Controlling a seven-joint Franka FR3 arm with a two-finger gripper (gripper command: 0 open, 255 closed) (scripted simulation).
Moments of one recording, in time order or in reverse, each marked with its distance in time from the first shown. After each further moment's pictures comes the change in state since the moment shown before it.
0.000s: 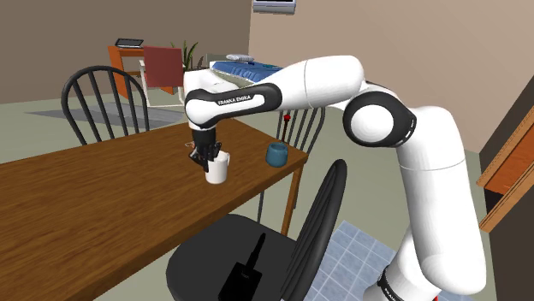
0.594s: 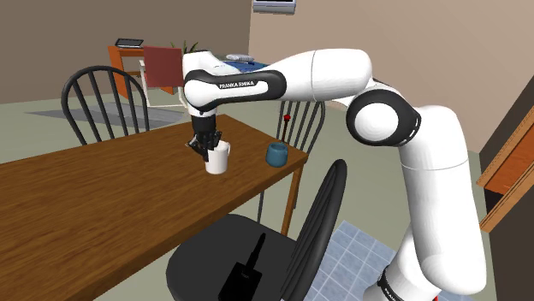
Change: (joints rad) arm 0.002 -0.021 0.002 0.083 0.004 -0.104 -0.006
